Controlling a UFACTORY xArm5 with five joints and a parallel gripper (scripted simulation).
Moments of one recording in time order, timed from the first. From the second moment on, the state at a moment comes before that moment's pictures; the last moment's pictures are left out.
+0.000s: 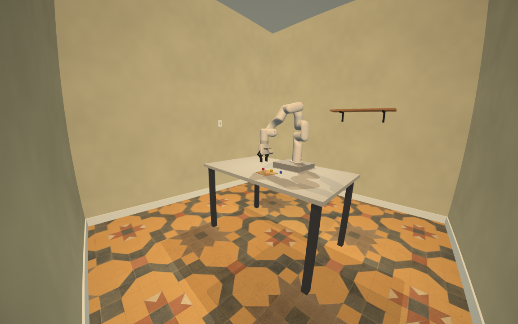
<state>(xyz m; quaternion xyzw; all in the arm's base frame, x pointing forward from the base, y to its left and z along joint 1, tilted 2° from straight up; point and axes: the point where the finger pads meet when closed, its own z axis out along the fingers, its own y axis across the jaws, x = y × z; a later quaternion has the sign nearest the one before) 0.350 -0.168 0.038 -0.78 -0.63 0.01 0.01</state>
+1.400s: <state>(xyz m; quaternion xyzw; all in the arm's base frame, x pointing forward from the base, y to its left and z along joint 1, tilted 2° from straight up) 0.351 -0.169 0.036 -0.78 -0.63 0.01 0.01</state>
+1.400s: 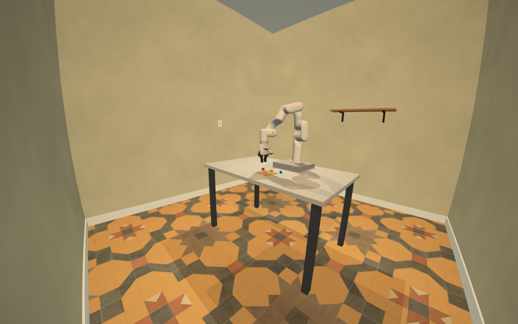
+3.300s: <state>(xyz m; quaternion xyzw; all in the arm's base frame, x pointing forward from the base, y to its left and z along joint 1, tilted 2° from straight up) 0.351 -0.170 -0.014 -0.78 -0.63 0.01 0.01</state>
